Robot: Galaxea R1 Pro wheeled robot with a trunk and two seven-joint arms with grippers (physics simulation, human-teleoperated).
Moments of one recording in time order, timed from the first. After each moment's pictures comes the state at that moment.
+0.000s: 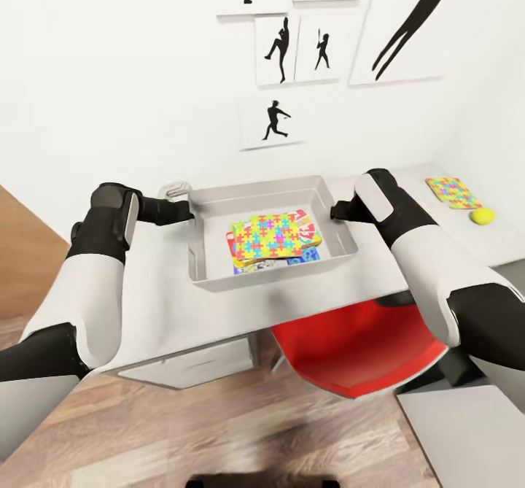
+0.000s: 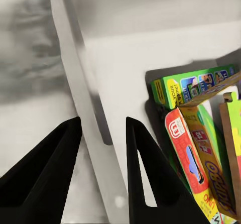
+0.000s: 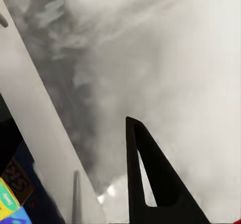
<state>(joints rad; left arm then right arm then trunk) -1.31 -0.01 0.28 -0.84 -0.32 1.04 -0.62 -1.47 -0.04 0.26 -0.56 -0.73 0.95 -0.60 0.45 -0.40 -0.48</state>
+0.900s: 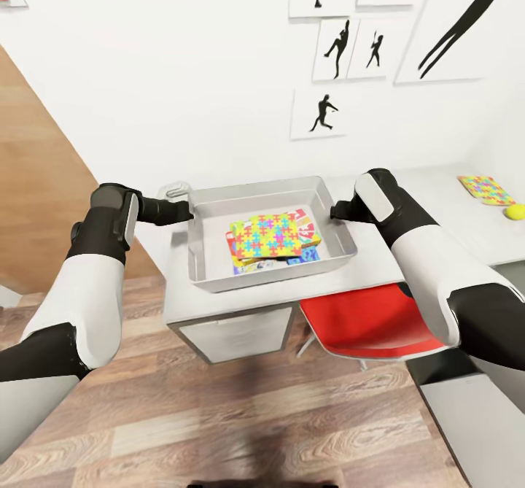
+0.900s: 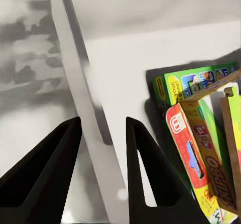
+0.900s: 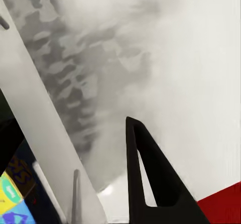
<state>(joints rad) -1.31 -0.01 0.28 -0.84 -0.32 1.03 -0.62 -1.47 -0.04 0.26 -0.57 -0.73 0.95 -0.60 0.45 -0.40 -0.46</state>
